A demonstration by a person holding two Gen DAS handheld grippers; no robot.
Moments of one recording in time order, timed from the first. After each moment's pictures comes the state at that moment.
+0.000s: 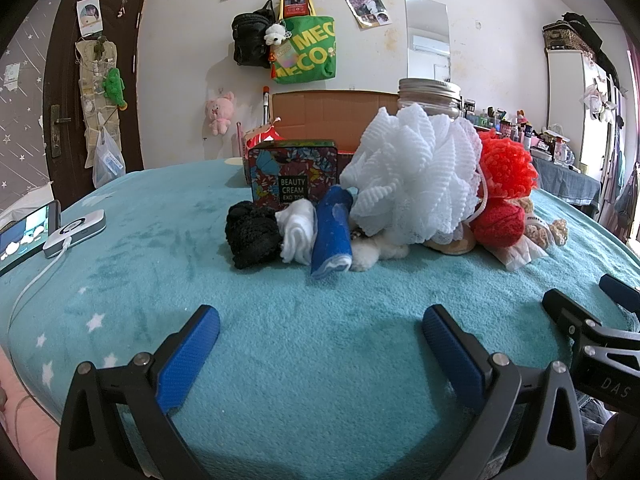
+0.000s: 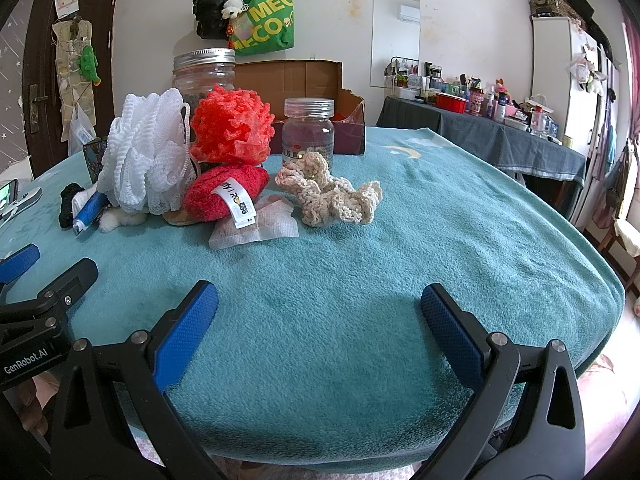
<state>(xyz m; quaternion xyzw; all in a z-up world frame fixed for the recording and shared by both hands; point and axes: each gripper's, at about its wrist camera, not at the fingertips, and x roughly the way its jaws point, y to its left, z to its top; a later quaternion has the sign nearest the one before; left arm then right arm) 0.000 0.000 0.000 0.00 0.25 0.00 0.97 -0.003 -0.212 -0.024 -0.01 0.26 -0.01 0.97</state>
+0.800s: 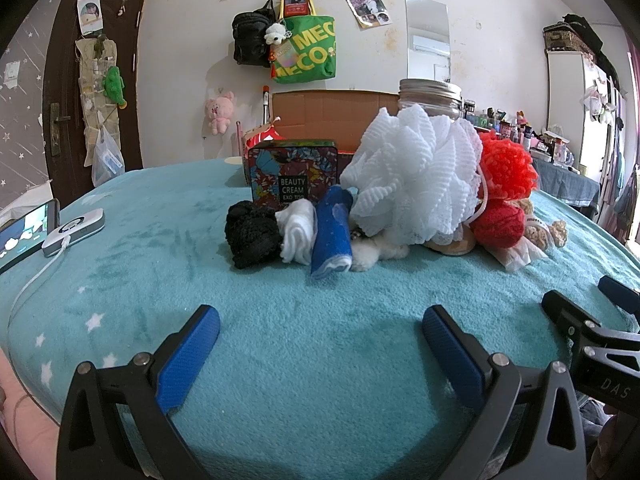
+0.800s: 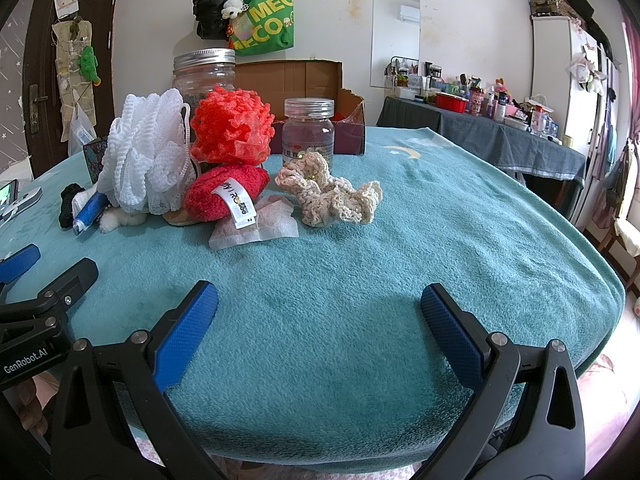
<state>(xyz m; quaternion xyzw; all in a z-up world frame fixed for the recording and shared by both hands) 0.000 0.000 0.000 0.00 0.25 0.00 0.97 -0.003 -0.213 -0.023 -0.01 0.26 0.00 0.97</state>
